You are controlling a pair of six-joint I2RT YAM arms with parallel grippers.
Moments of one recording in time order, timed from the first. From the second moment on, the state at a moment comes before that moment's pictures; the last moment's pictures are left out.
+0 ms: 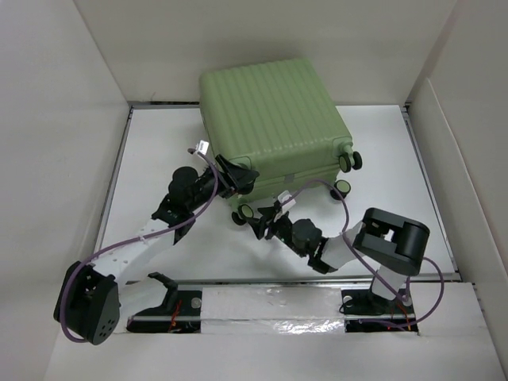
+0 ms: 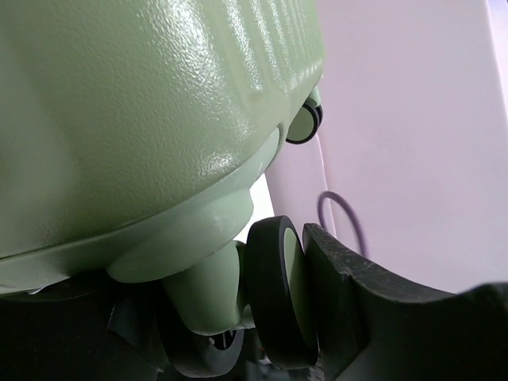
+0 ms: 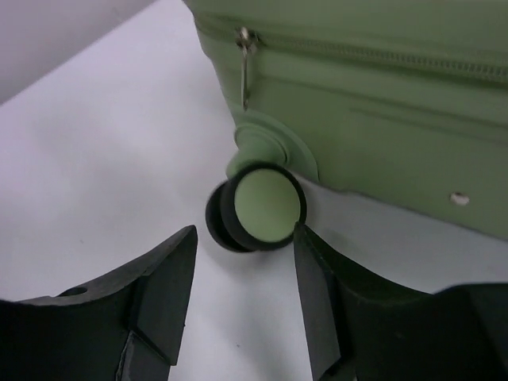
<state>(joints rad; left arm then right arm) -0.48 1.09 0.60 0.38 0.37 -1.10 1.07 1.75 0.45 1.27 0.30 0.23</state>
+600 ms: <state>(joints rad) -0.80 1.33 0.64 0.65 0.16 -1.13 0.96 1.27 0.27 1.00 0.36 0.14</state>
